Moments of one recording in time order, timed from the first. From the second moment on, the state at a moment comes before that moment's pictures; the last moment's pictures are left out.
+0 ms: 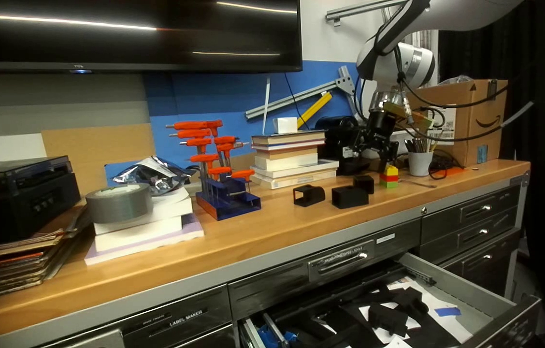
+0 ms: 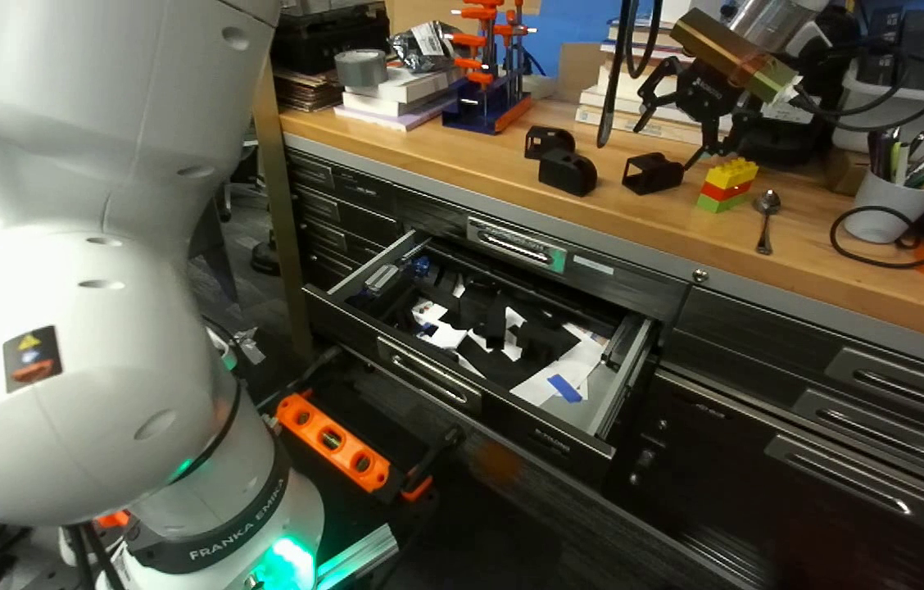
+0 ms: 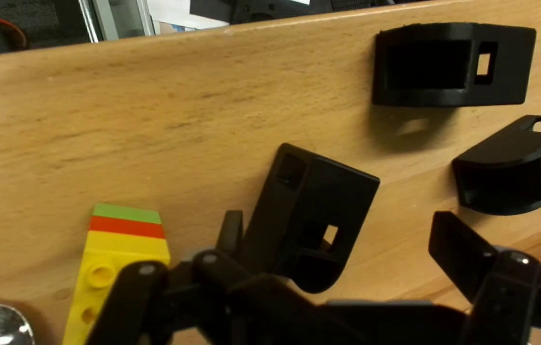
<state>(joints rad) -0.29 0.56 -0.07 -1.34 0.36 1.74 -0.34</state>
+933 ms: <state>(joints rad) -0.22 0.77 -0.06 -1.09 0.21 1.71 -0.12</state>
